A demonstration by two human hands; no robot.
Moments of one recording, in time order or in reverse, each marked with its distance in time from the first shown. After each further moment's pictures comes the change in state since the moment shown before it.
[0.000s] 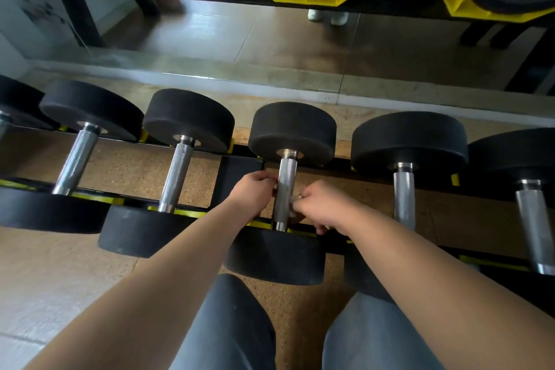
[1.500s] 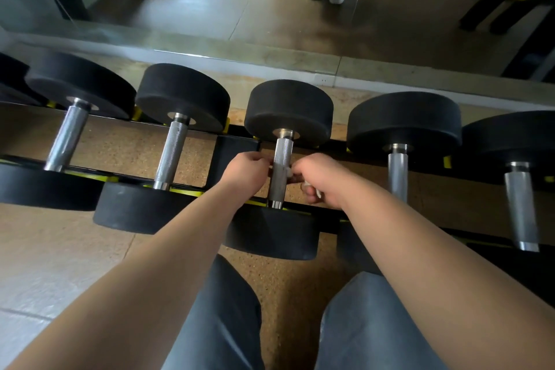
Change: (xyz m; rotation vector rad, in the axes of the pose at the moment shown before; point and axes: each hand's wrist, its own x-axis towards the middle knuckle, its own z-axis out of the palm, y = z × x) left_hand -0.011 0.000 0.001 -0.022 0.071 0.030; right_hand 0.015 0.000 -0.002 0.504 -0.011 0.122
